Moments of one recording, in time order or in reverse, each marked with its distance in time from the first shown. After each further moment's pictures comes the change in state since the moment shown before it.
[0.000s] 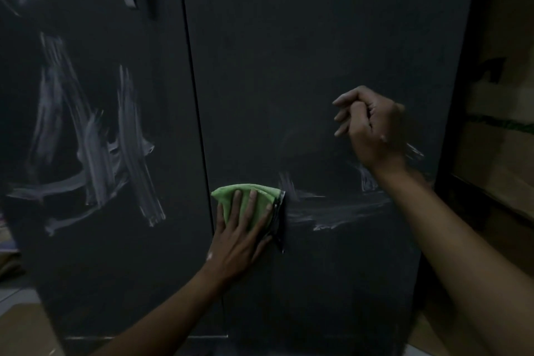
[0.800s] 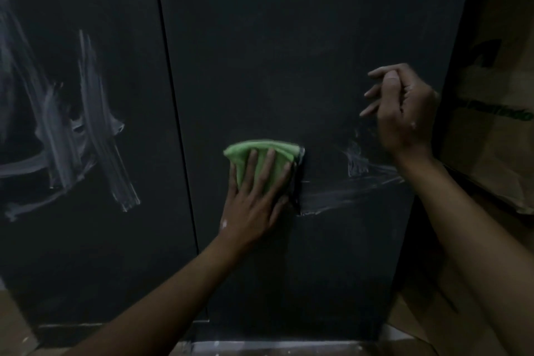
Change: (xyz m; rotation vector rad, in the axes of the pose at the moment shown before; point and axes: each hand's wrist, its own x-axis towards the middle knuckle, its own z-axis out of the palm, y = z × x) left_hand 0.070 0.046 -0.015 -0.121 0.106 -0.032; right_hand 0.000 0.043 -0.037 -0.082 0.108 0.012
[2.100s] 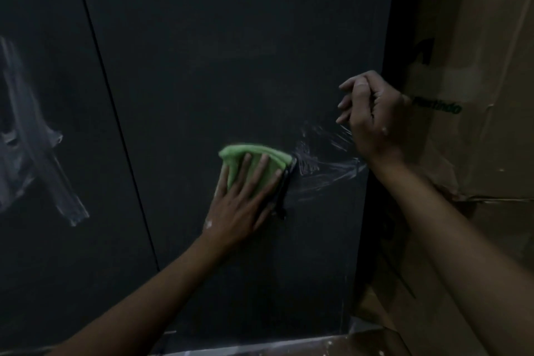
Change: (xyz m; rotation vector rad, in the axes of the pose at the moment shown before) left_hand 0.030 0.046 0.005 0.016 -0.016 0.168; right_hand 0.002 0.033 -0.047 0.020 0.025 -0.045
